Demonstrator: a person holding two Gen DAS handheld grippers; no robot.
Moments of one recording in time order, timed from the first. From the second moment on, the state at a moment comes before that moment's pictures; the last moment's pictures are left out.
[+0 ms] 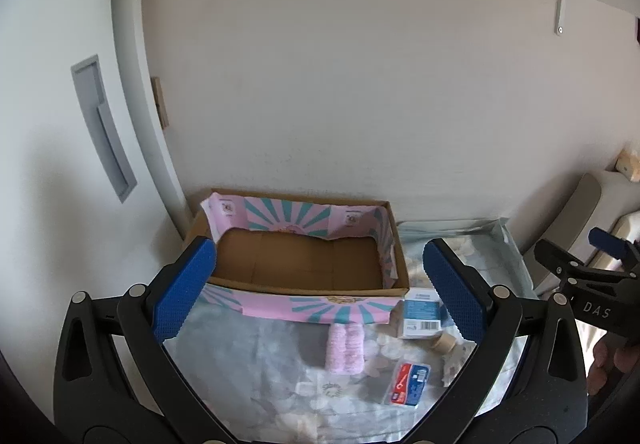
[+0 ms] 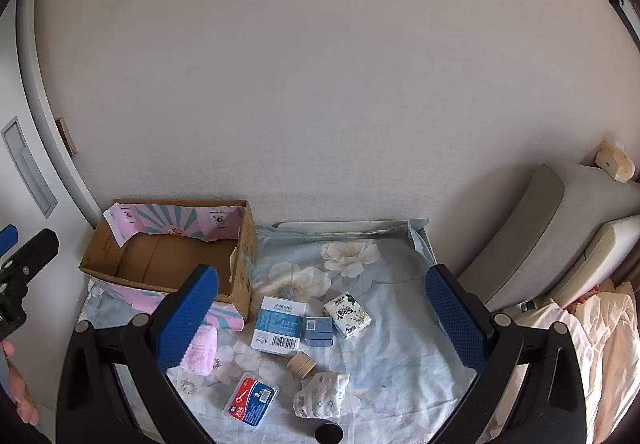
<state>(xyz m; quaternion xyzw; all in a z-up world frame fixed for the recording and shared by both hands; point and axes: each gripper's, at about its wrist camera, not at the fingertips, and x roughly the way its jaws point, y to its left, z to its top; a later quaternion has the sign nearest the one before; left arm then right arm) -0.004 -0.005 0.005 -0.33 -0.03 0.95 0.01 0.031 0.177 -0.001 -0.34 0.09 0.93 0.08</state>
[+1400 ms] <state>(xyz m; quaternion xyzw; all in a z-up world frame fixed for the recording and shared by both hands) 0.008 0.007 0.004 -0.32 0.00 0.95 0.00 0.033 0.176 0.003 -0.35 0.09 0.93 0.08</state>
